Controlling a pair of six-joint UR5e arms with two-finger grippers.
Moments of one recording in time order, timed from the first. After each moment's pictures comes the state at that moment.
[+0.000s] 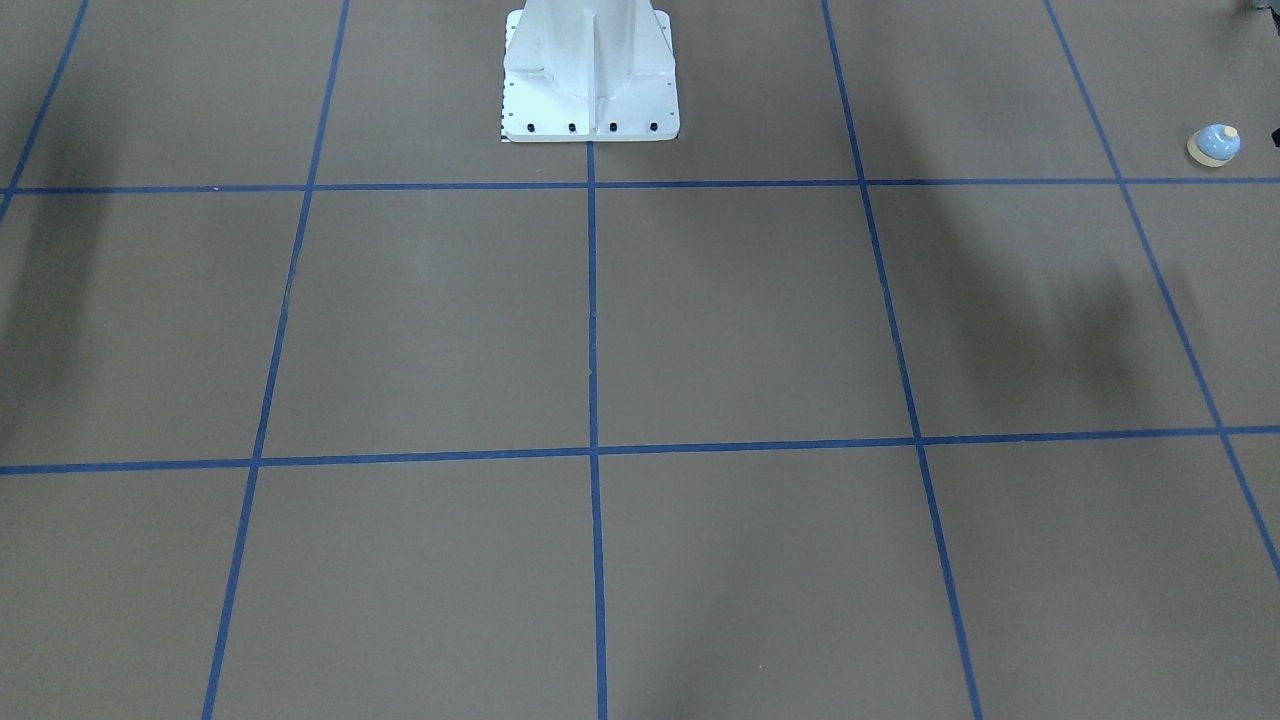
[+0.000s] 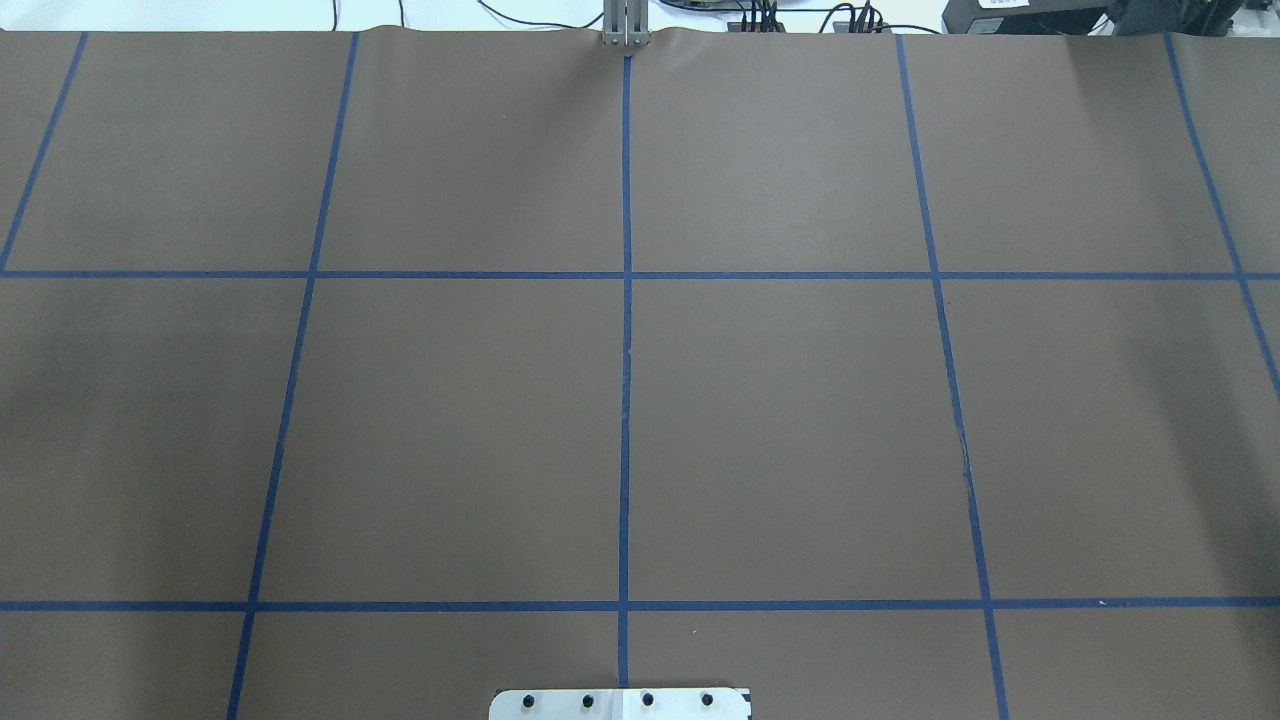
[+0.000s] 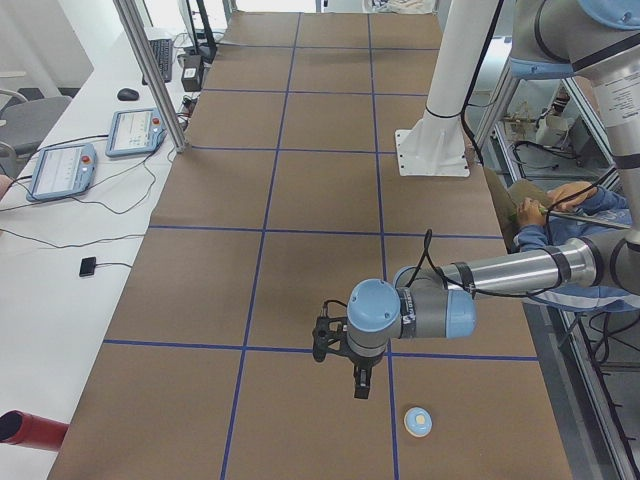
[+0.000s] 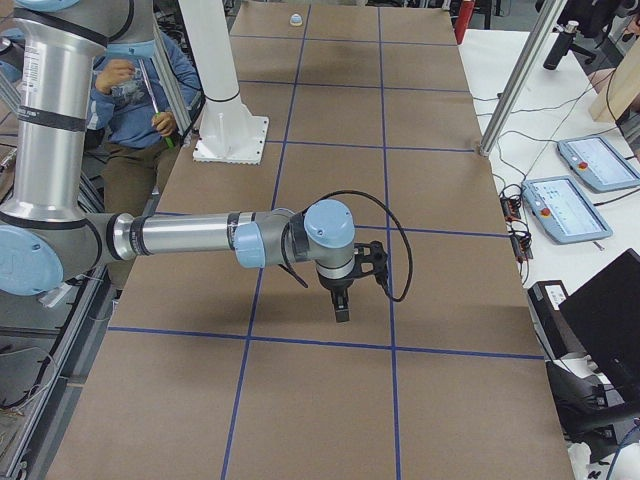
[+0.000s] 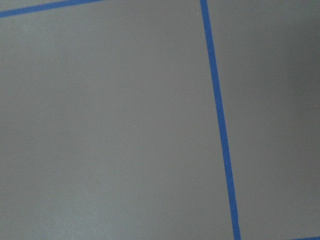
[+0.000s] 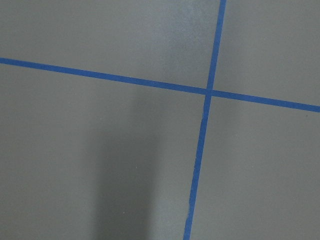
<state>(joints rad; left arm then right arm) -1.61 -1.13 -1.74 -1.73 -2.34 0.10 1.55 -1.76 1.85 -1.48 2.39 -0.01</state>
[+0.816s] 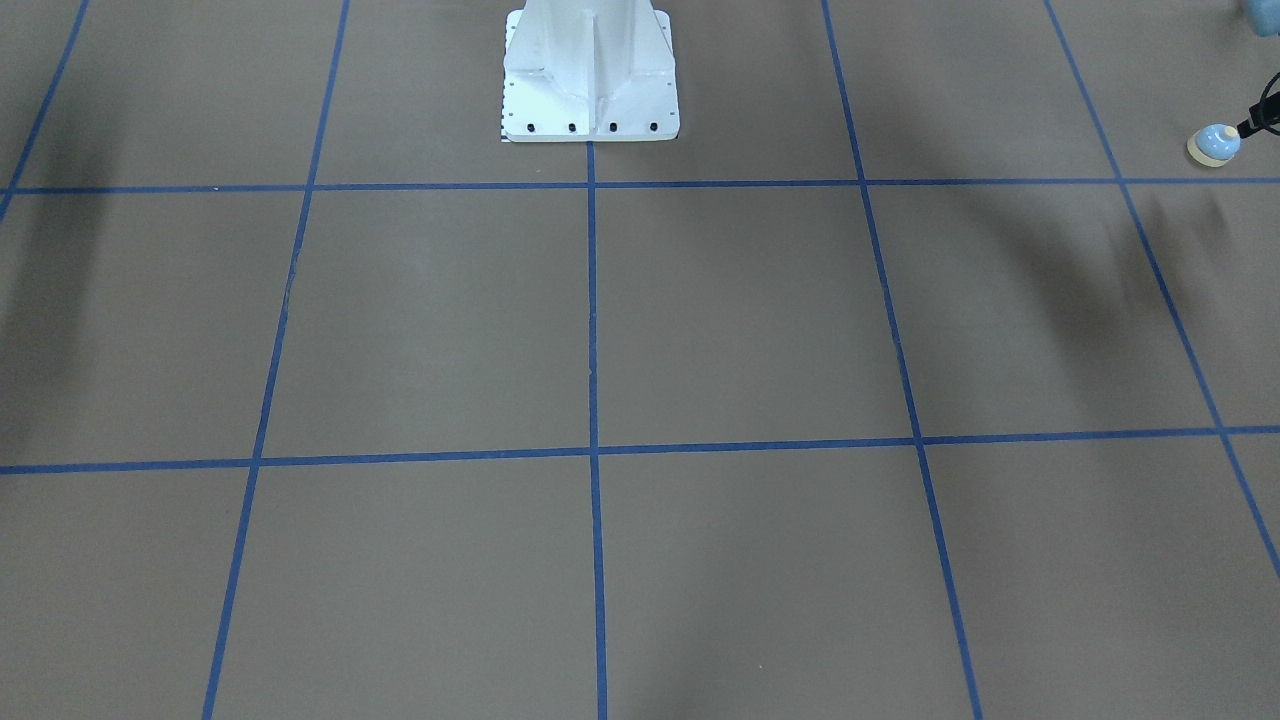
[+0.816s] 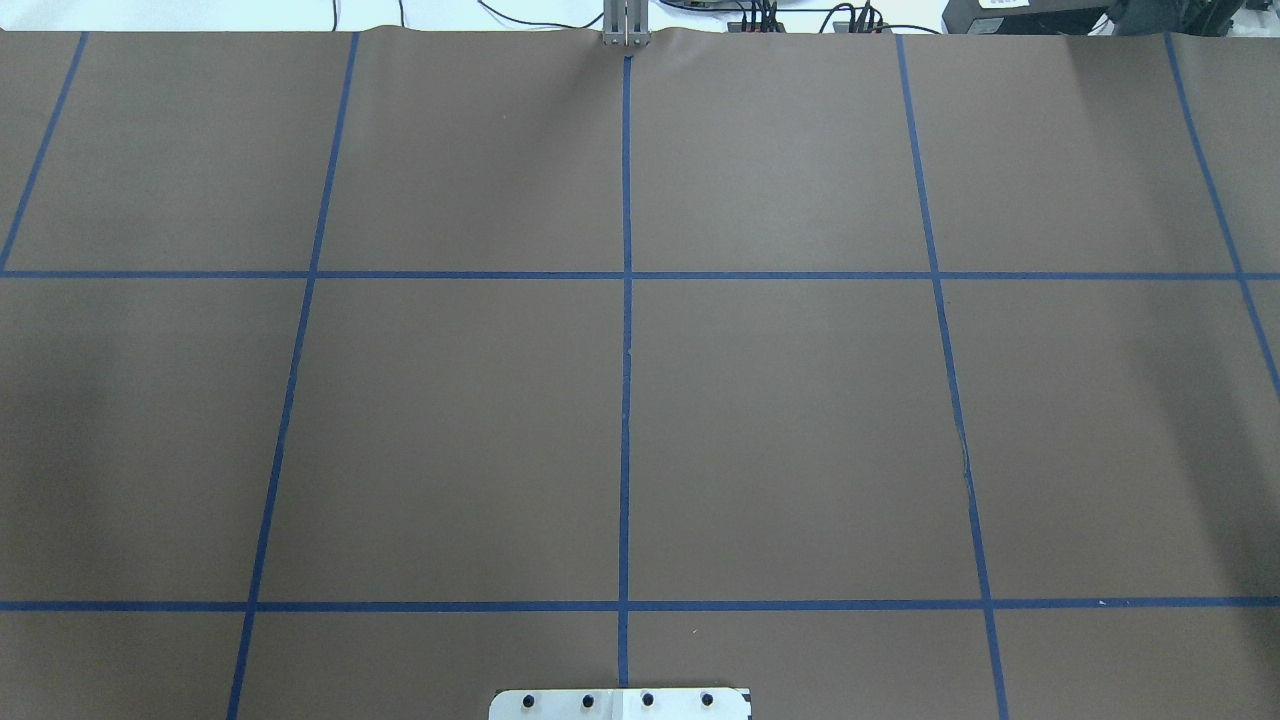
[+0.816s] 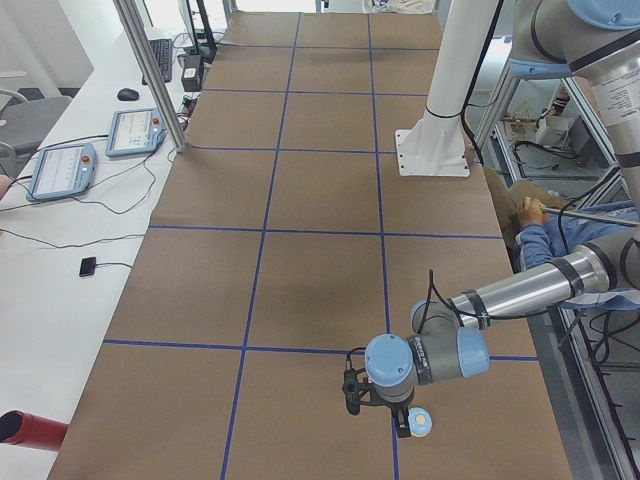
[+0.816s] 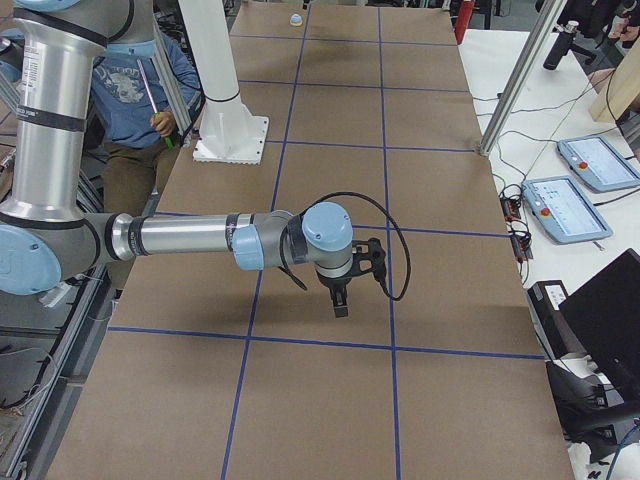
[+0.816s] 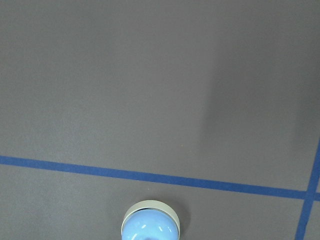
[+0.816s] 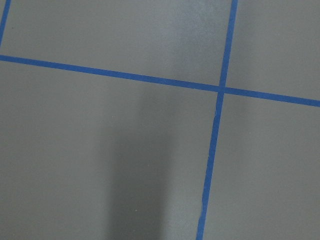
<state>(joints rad) -1.51 -1.11 -1.56 -1.73 -2.33 0.07 1.55 -1.77 1.85 -1.45 2.45 -0.01</state>
